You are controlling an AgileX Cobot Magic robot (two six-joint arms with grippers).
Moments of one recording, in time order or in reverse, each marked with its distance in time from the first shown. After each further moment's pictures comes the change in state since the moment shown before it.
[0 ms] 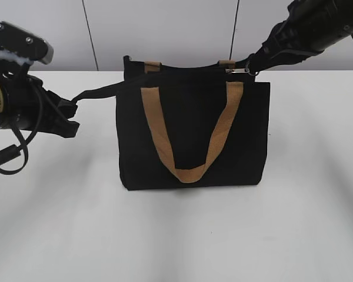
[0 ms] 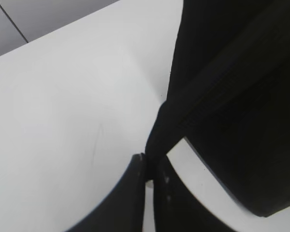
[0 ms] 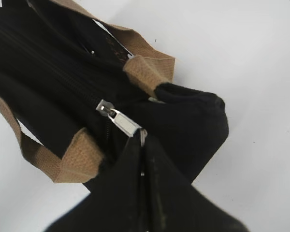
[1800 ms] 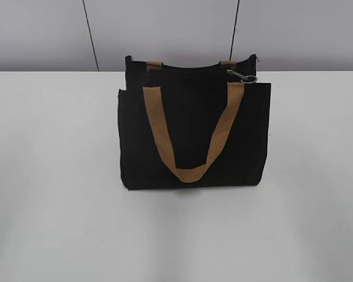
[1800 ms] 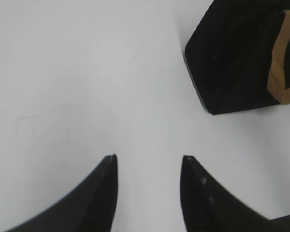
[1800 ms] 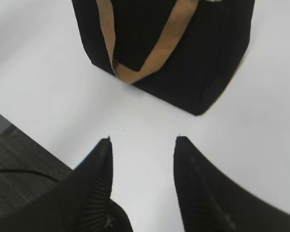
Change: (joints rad) left arm -0.003 -0.902 0.026 -0.468 0.911 0.114; right arm 0.008 -1.019 0.615 -0.140 0.142 0.310
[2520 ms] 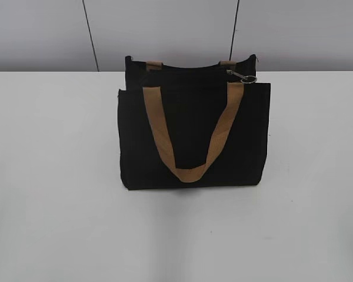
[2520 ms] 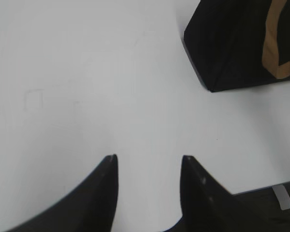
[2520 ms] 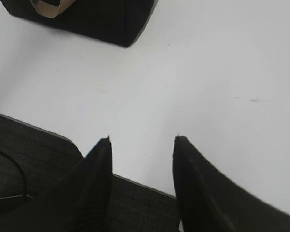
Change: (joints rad) left arm 0.000 -0.412 0.139 -0.018 0.185 0.029; right arm 0.000 -0.589 0.139 -0.341 0.294 0.304
